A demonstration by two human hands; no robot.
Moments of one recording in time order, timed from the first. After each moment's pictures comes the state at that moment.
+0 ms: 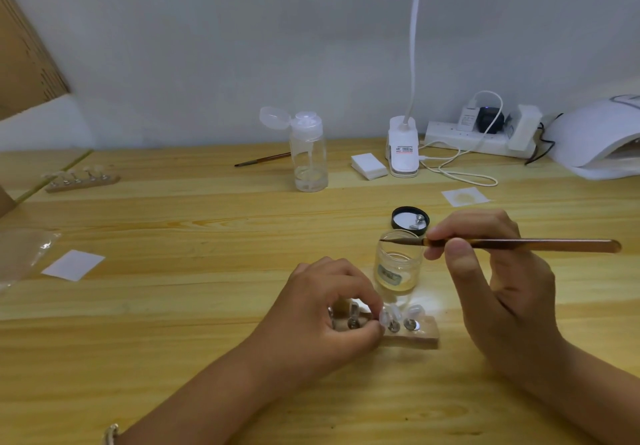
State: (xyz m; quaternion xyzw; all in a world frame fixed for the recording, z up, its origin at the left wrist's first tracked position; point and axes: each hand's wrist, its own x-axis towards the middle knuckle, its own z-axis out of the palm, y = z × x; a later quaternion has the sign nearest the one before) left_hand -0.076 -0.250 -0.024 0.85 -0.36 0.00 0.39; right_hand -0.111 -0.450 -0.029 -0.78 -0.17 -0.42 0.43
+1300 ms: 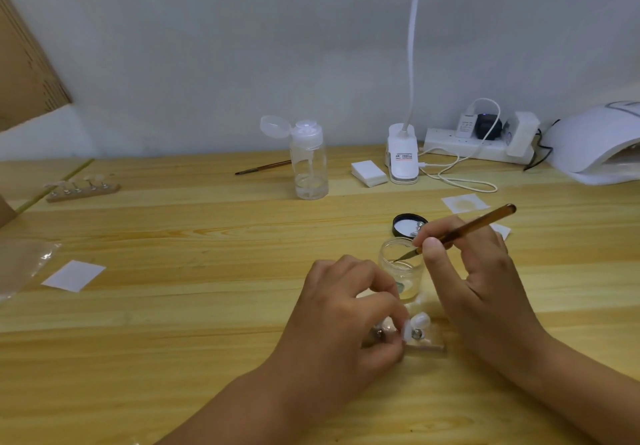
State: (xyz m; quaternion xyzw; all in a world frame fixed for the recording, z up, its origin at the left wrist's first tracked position) left_hand -0.081 -0.266 -0.029 0.83 -0.44 0.18 0.30; right_hand -0.096 -0.447 -0.033 -0.86 -0.06 -0.35 0.38
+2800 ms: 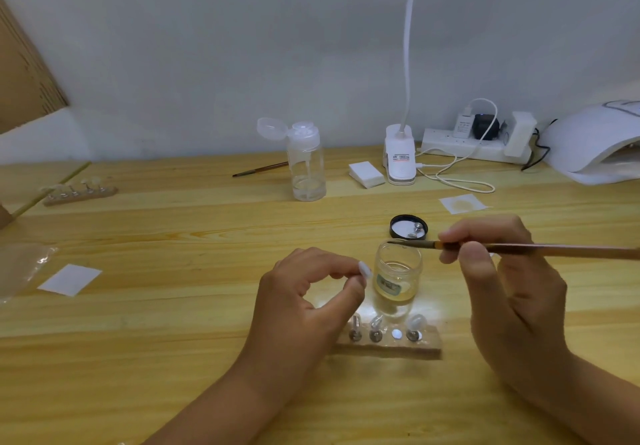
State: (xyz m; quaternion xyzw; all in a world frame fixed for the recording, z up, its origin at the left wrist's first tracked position) left_hand -0.075 -0.255 -0.021 0.79 -0.25 0.12 0.55; right_hand -0.109 -0.450 -0.031 -0.75 -0.13 -0.45 0.46
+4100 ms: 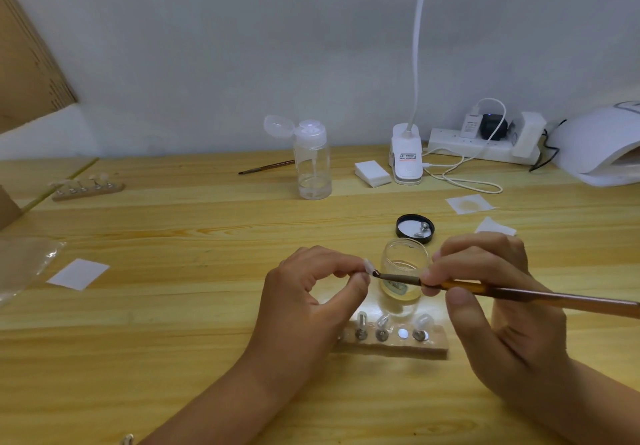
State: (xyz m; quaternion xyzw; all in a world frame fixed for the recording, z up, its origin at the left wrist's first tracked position) left_hand -0.073 -0.253 -0.020 0.80 -0.24 0.12 0.54; right_hand -0.116 -0.444 -0.030 -0.78 -0.25 -0.43 0.37
